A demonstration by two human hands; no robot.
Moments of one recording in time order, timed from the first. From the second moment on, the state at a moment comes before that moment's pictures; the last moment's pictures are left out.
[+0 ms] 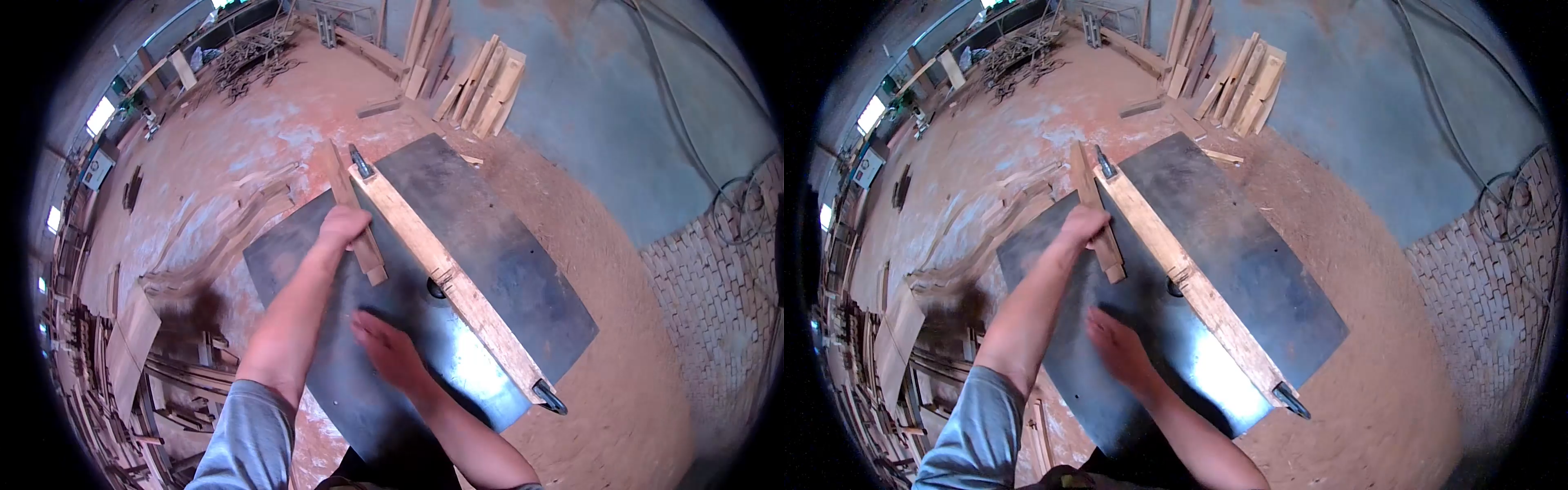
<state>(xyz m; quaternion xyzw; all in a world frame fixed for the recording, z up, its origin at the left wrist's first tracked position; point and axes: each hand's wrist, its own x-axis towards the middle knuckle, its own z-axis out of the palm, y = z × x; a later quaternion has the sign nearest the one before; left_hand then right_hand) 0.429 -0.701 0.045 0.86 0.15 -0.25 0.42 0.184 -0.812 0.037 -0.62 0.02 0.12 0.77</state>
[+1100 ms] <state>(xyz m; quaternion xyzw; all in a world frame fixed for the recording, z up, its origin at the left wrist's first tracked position) 0.043 -0.898 0.017 0.87 -0.03 -0.21 0.45 -0.143 -1.073 0.012 -0.50 0.44 -0.06 0.75</state>
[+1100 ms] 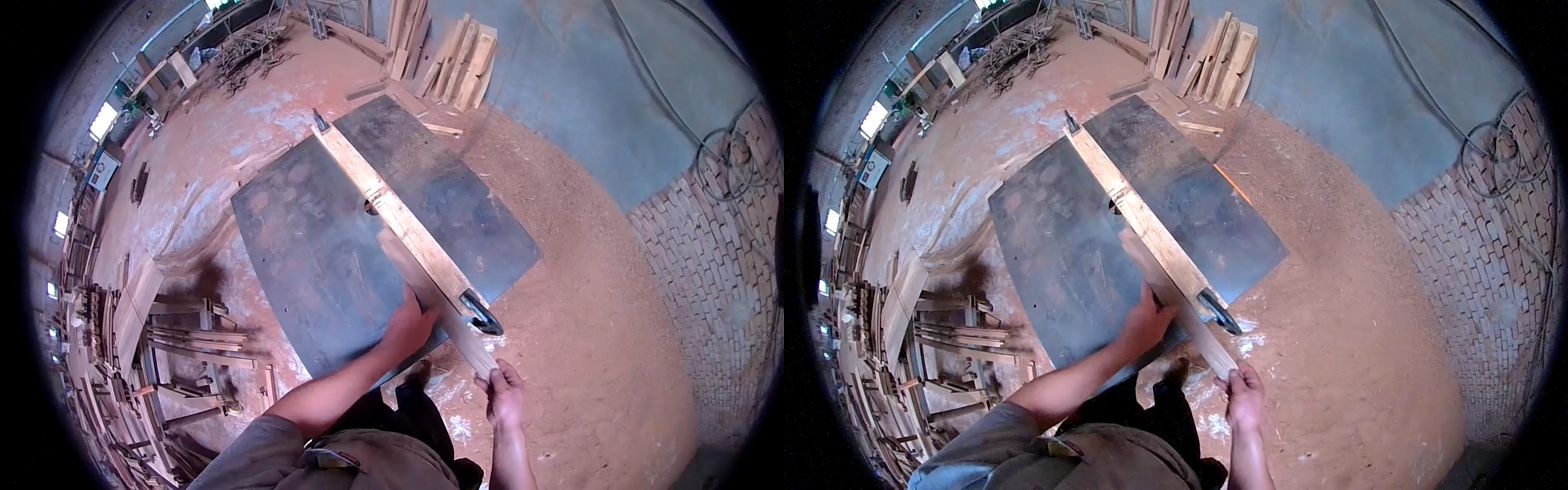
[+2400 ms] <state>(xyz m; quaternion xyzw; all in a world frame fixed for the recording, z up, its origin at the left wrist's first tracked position) 0.221 -0.834 0.043 0.90 0.07 -0.19 0.39 -0.007 -0.956 0.048 -0.36 0.30 -0.06 0.88</state>
